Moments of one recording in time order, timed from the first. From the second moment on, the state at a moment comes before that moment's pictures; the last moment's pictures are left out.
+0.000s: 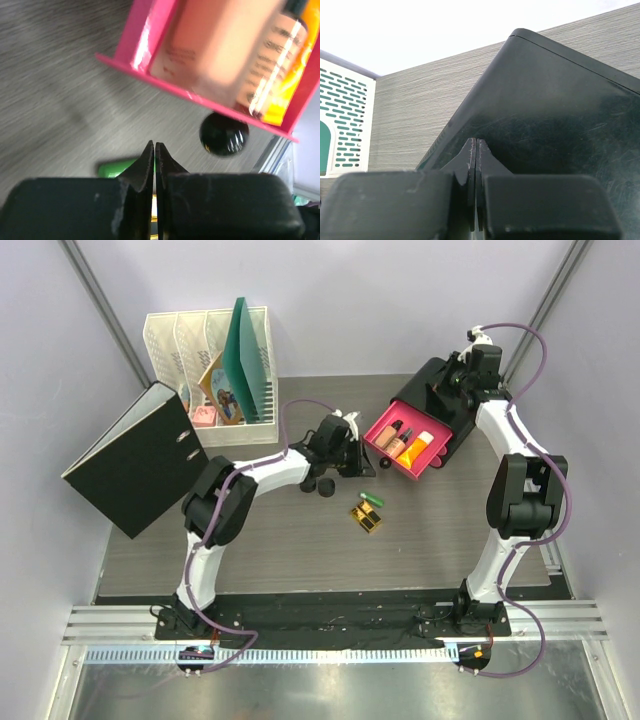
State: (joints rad) left arm -0.71 2.09 1.47 0.00 0.34 -0.68; right arm -0.04 1.90 1.57 -0.11 -0.25 0.37
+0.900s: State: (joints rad) left arm -0.74 2.20 1.69 0.18 0.31 -0.90; right arm -0.04 1.90 1.57 -0.11 -0.25 0.37
